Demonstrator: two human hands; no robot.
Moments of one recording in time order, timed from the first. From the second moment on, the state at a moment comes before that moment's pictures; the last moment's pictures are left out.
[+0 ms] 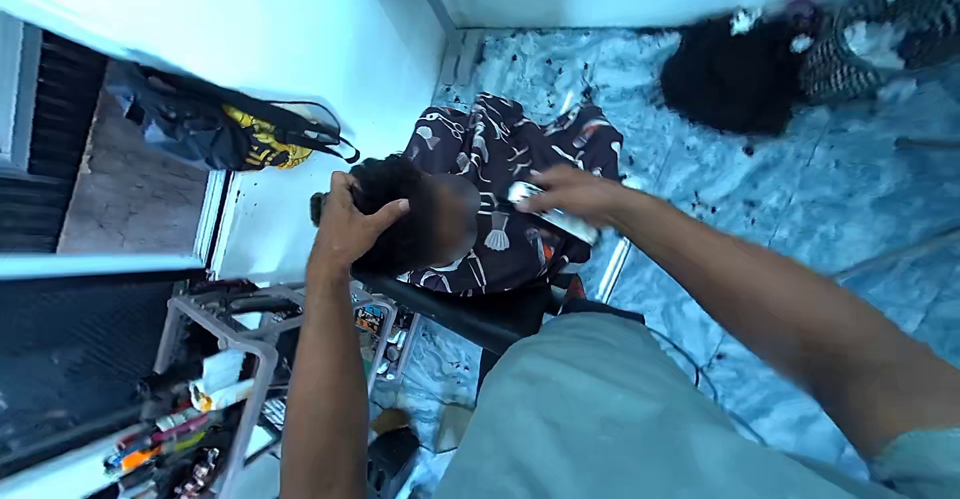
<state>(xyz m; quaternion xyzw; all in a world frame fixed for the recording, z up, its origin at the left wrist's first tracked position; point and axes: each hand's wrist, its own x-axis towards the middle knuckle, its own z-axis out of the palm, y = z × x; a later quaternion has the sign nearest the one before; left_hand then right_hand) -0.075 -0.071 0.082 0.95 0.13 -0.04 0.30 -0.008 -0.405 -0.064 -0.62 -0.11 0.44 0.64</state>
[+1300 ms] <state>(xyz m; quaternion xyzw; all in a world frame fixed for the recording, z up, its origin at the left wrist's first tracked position) -0.638 -0.025 0.001 0.29 0.41 0.09 0.86 -0.421 -0.101 0.022 -0.45 -0.55 0.65 0.25</state>
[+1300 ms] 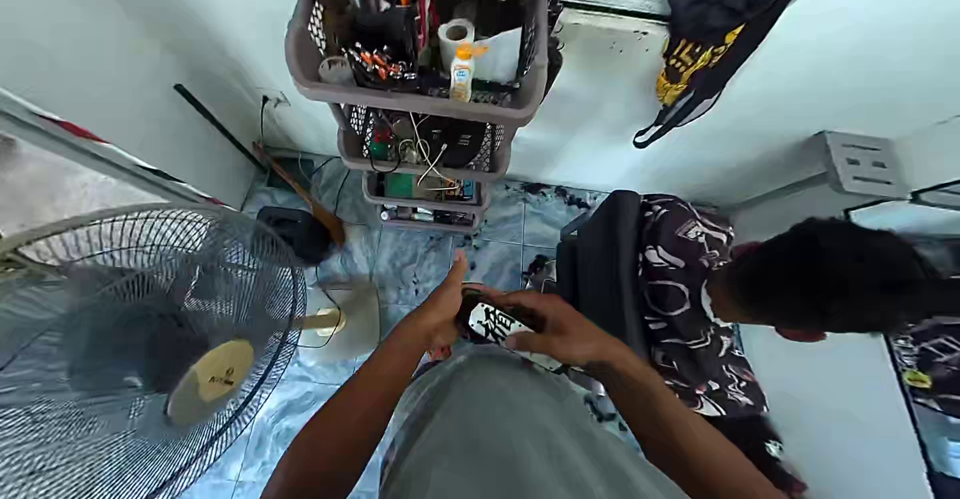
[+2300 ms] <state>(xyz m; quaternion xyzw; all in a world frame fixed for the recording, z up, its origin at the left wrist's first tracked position) -0.699 0.030 -0.131 0.53 0.61 -0.16 0.57 -0.267 0.408 0.055 -0.67 -0.58 0.34 0.30</state>
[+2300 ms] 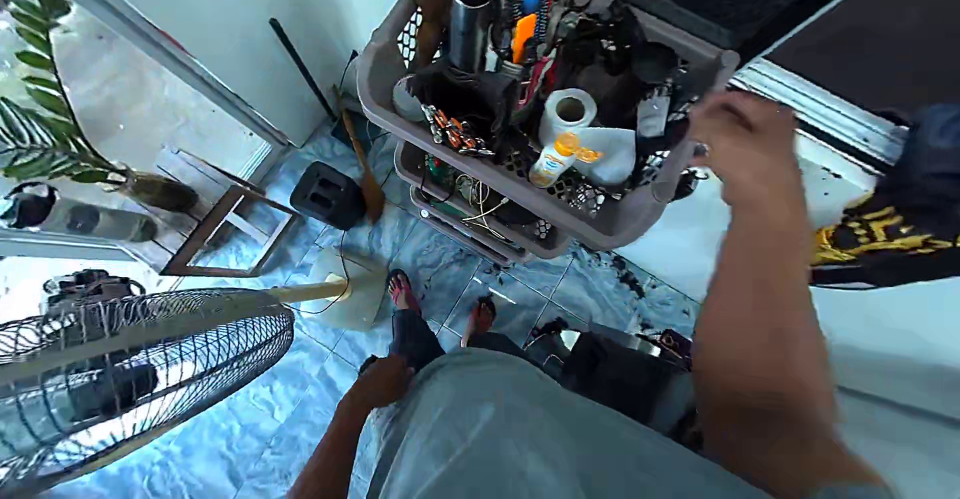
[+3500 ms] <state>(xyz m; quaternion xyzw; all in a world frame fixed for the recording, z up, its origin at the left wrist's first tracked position) -0.791 0.326 -0.380 0.72 0.24 0.65 0.01 -0.571 0.465 -0.265 -0.55 -0.76 0.30 -0.18</state>
